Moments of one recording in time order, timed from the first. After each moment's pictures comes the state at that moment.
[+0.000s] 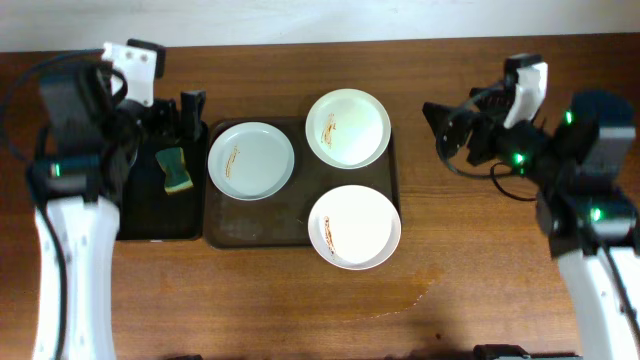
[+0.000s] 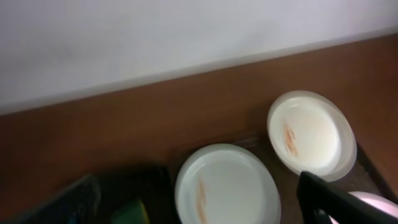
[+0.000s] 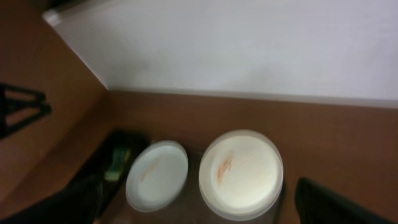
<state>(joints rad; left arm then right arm) 0.11 1.46 1.52 -0.71 0.35 0.20 -0.05 1.20 1.26 -0.48 -0.63 0.16</state>
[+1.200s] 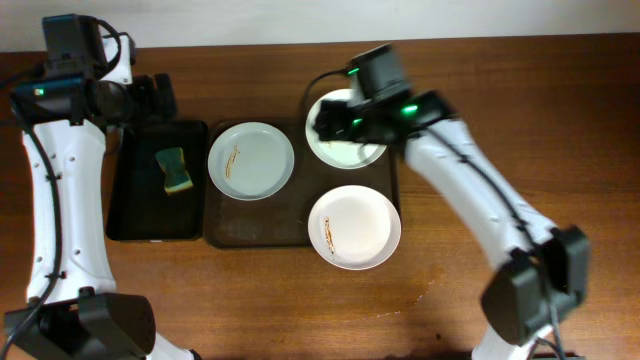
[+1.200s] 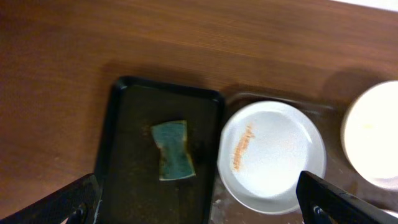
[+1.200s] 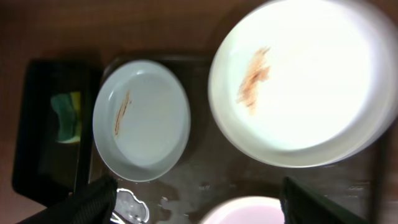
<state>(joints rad) 0.15 1.75 1.89 -1.12 0.05 -0.05 0.48 1.88 1.68 -0.75 -0.15 0.52</state>
